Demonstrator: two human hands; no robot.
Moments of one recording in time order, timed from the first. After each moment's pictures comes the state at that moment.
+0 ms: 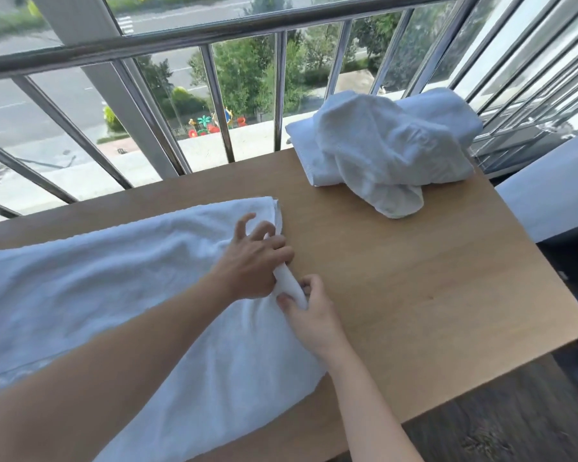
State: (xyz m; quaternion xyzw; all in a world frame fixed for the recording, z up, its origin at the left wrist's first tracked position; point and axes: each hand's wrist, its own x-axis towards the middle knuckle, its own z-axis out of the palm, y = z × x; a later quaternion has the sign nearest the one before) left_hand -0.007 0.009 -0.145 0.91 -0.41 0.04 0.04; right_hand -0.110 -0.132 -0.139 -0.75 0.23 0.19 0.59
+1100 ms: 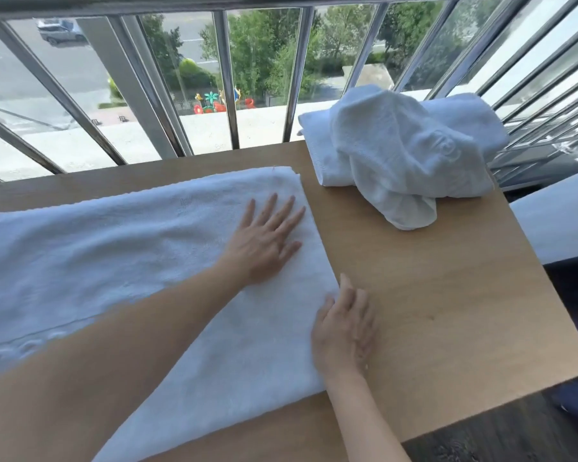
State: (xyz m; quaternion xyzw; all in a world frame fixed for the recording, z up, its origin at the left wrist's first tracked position) left_hand 0.028 -0.013 -0.194 0.96 -0.24 -0.13 0.08; right_hand -0.114 -0.160 -0.184 -0.97 0.21 -0.03 0.12
